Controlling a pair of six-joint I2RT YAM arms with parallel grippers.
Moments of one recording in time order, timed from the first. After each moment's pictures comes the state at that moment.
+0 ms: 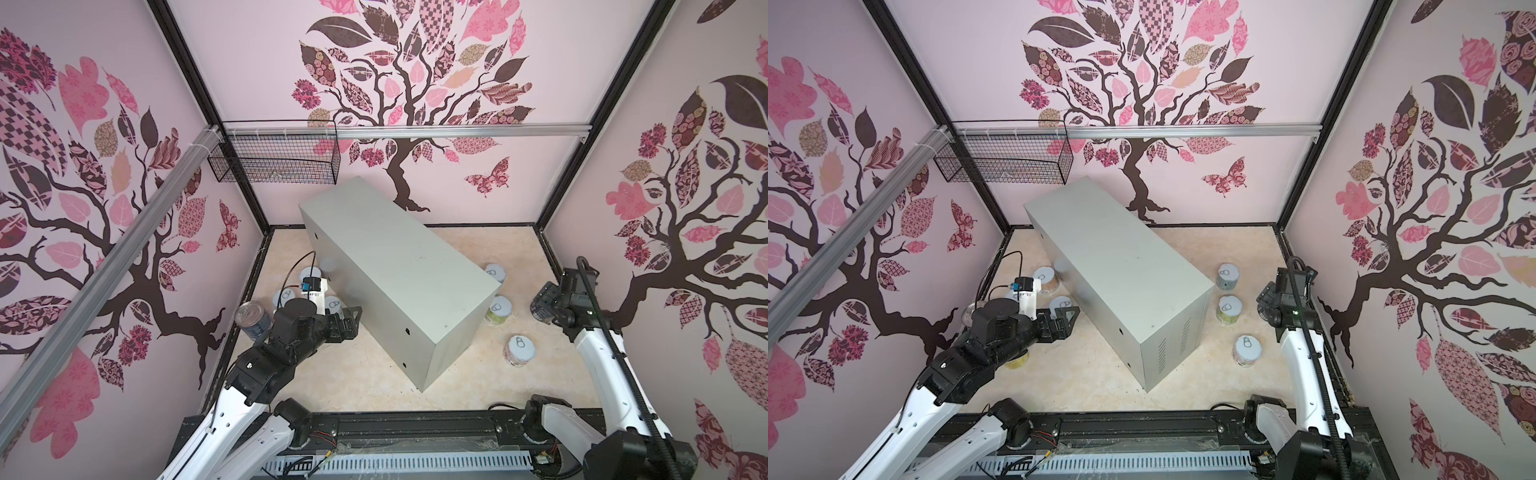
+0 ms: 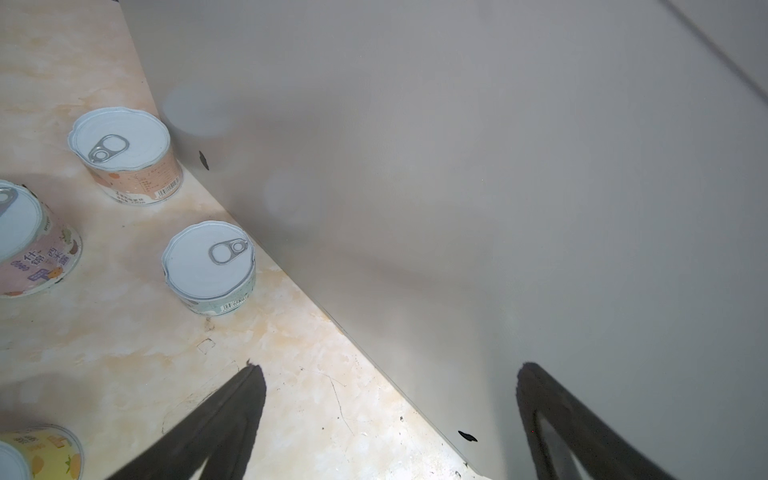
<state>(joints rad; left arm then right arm) -0.56 0.66 0.85 -0.72 -0.07 -0.49 -0.16 1.01 0.90 -0.63 0.25 0.46</state>
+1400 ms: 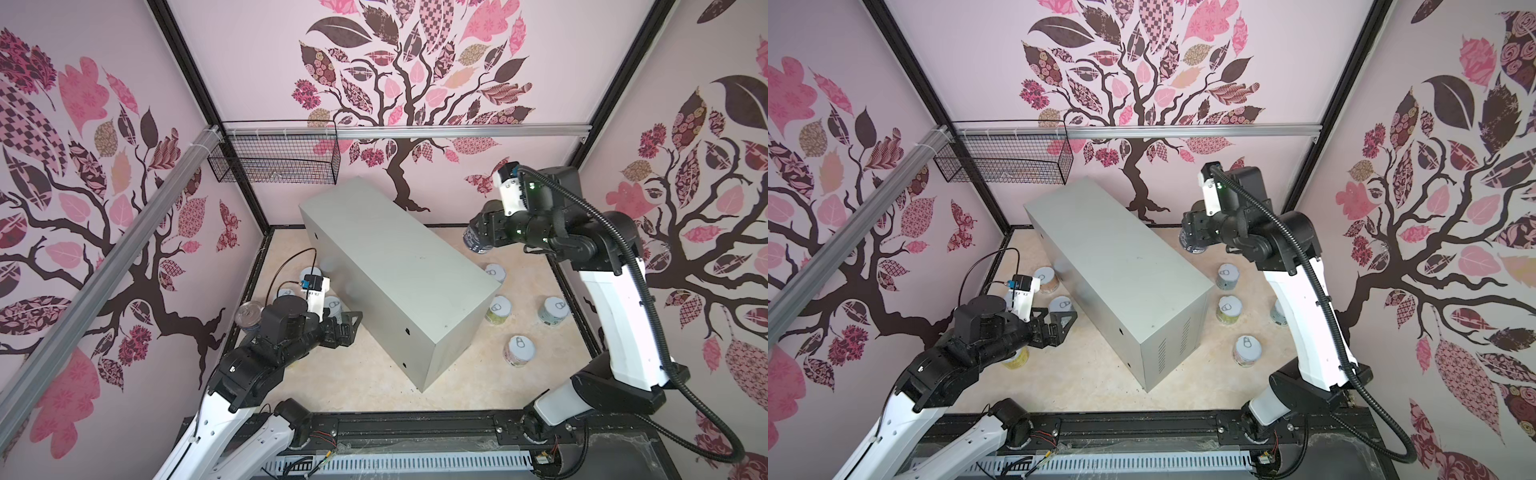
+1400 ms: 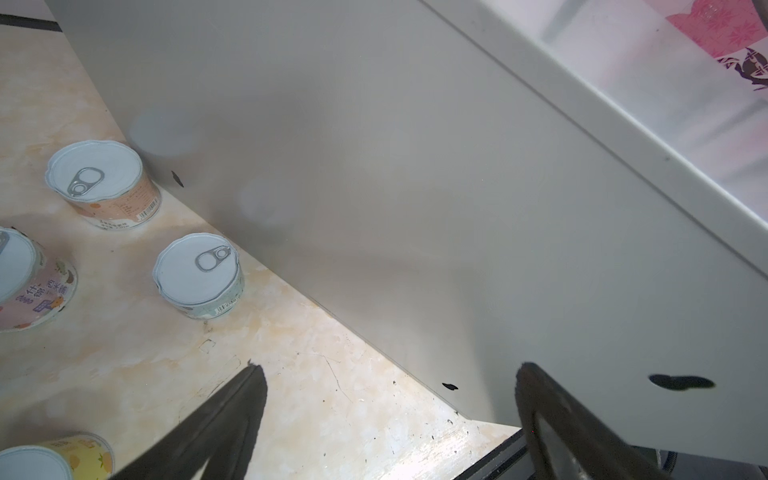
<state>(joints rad) -0.56 0.68 1.00 -0.86 0.03 -0.38 0.55 1.58 2.34 -1.33 0.17 0.14</state>
